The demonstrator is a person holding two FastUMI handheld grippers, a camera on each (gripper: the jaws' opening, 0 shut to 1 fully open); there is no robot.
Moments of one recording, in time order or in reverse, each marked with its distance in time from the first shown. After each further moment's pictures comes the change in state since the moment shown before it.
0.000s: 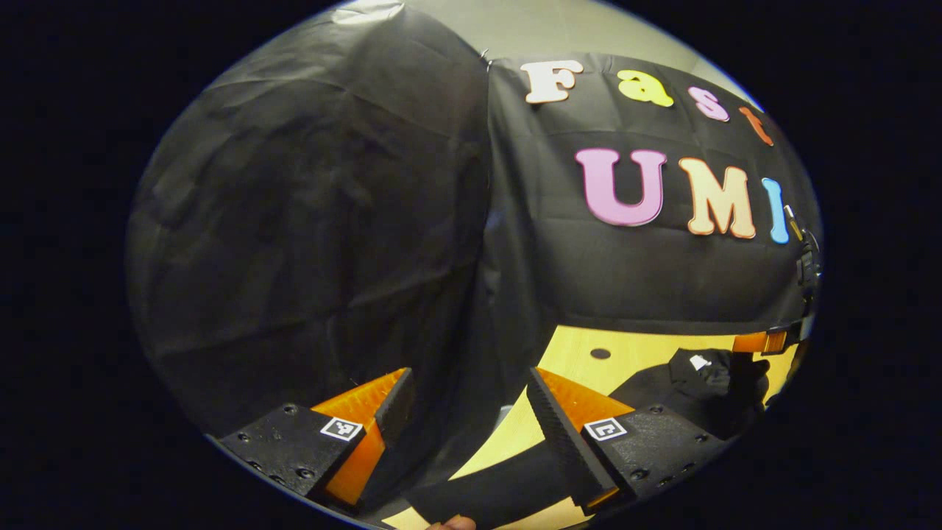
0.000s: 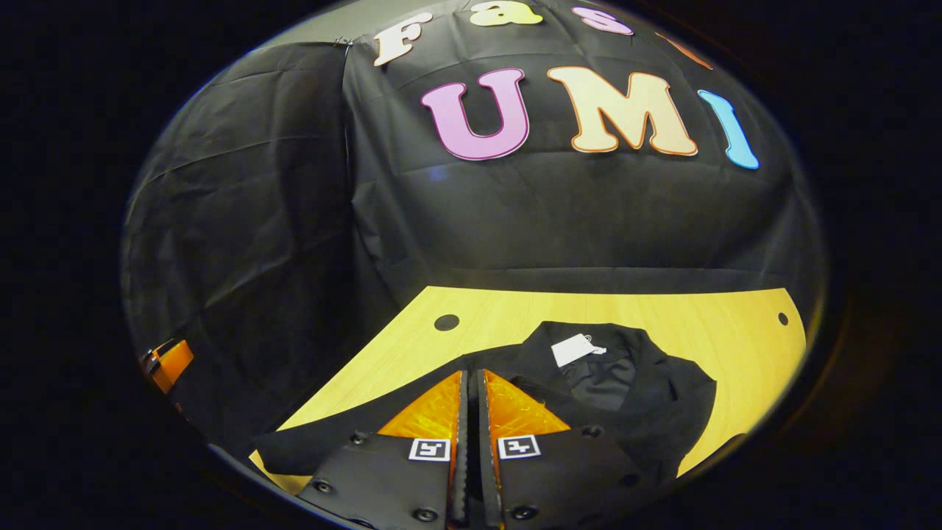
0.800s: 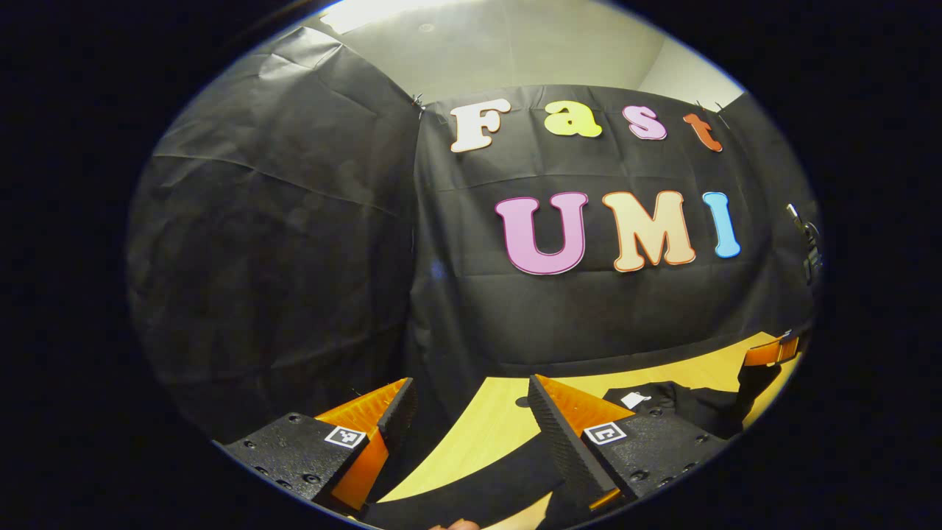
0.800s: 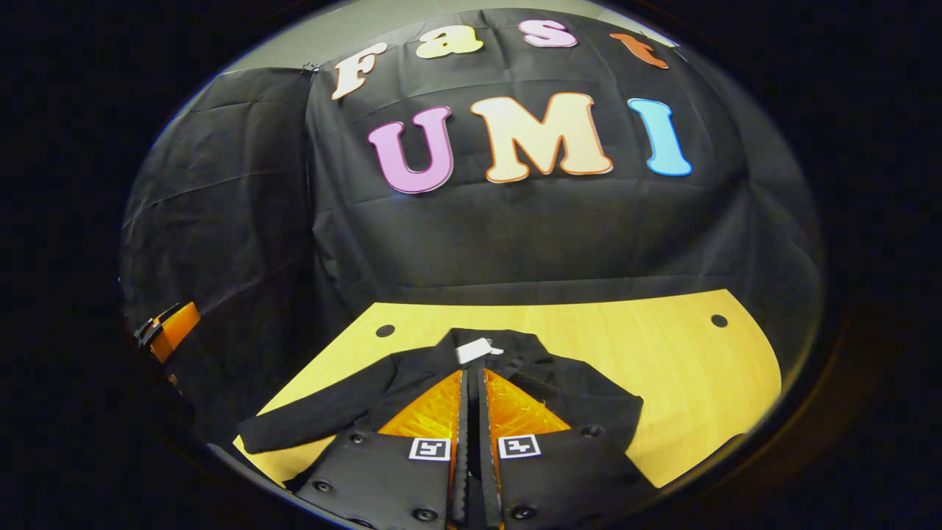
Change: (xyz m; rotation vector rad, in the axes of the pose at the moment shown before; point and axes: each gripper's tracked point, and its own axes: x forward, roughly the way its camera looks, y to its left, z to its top) left arm -0.020 -0.131 0.089 0.088 -0.259 -0.196; right arm -0.117 -0.112 0.011 0.039 -0.087 -0.105
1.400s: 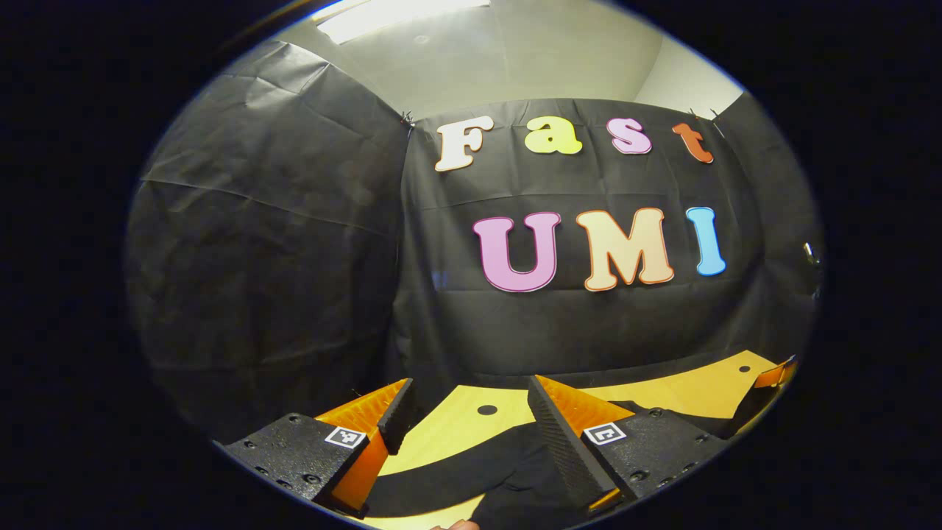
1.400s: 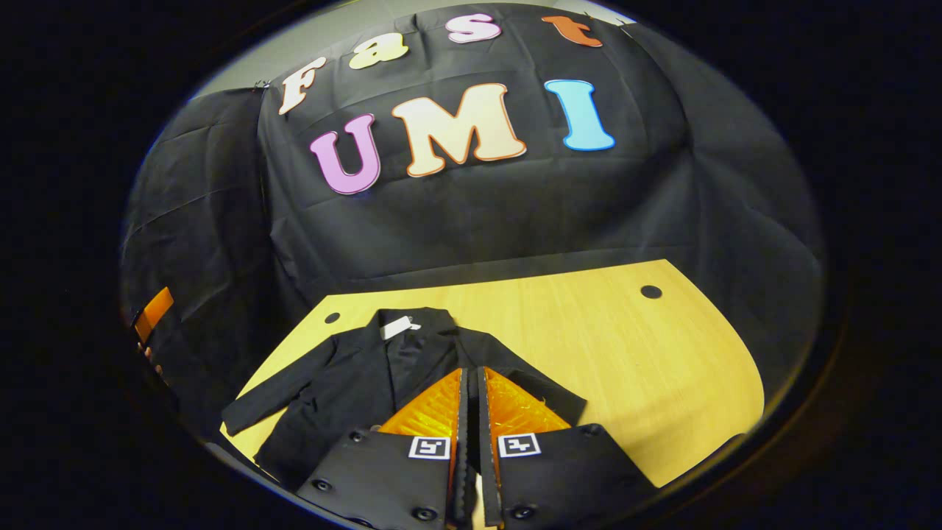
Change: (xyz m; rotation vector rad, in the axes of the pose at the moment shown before) left arm -0.041 -0.093 0.037 -0.015 -0.045 0.003; right arm -0.070 -0.152 -0.042 0.101 0.043 -0.105
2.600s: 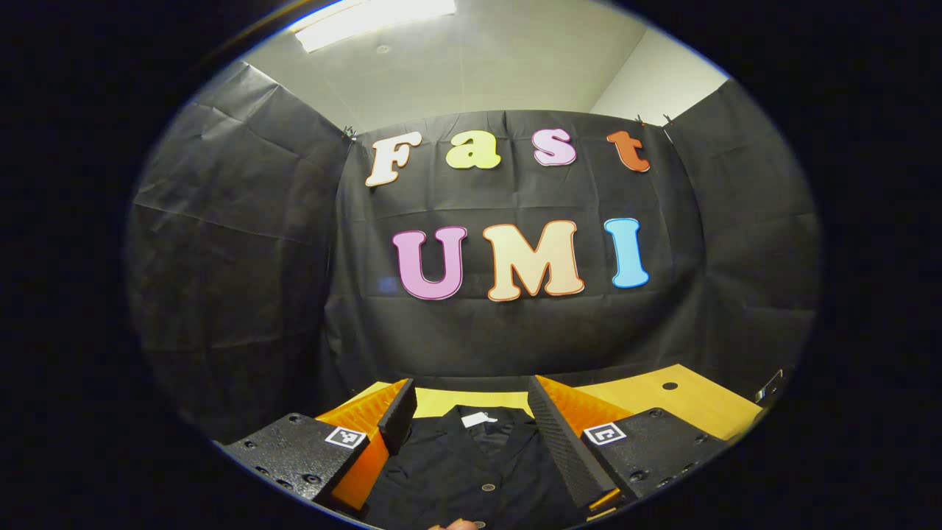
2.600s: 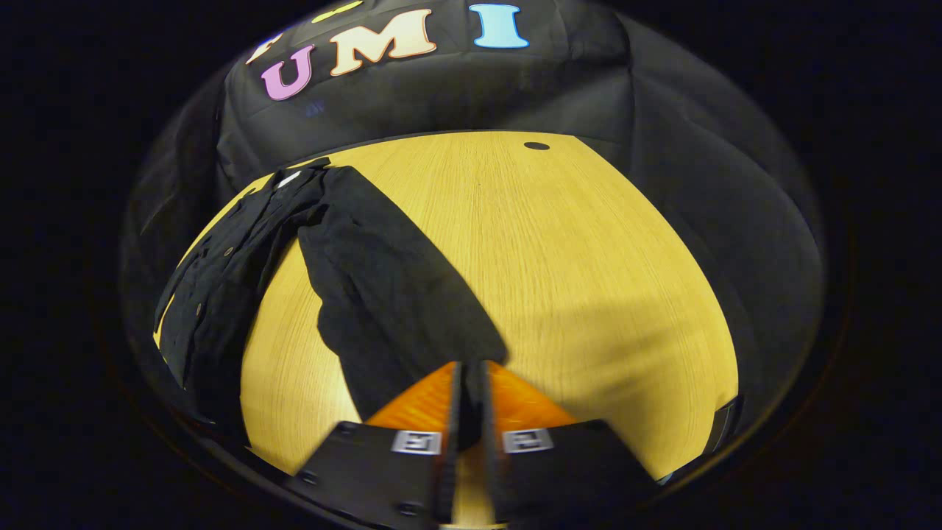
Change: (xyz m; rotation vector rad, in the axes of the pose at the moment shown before) left arm -0.085 -0.217 0.033 -0.019 -0.025 -0.167; right arm -0.065 -0.261 -0.234 0.007 0.386 -0.208
